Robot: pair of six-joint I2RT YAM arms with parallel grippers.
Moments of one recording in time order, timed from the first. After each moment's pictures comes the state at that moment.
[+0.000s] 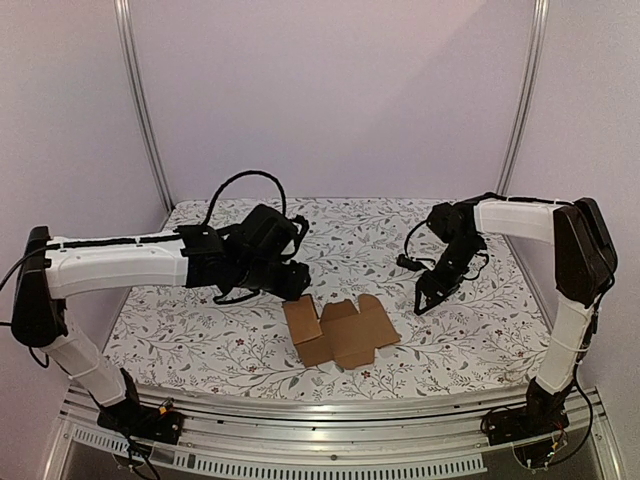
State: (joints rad) left arm -1.00 1.57 1.21 -0.47 -0.30 -0.42; right arm 0.43 1.89 1.37 -1.06 -0.41 -0.32
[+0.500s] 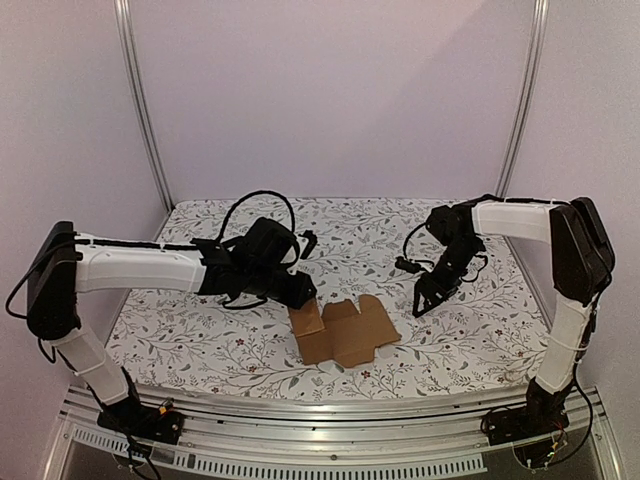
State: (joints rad) left arm -0.91 1.65 1.08 -0.24 -0.05 -0.37; right arm 0.43 1.90 1.36 -1.07 -0.44 -0.32
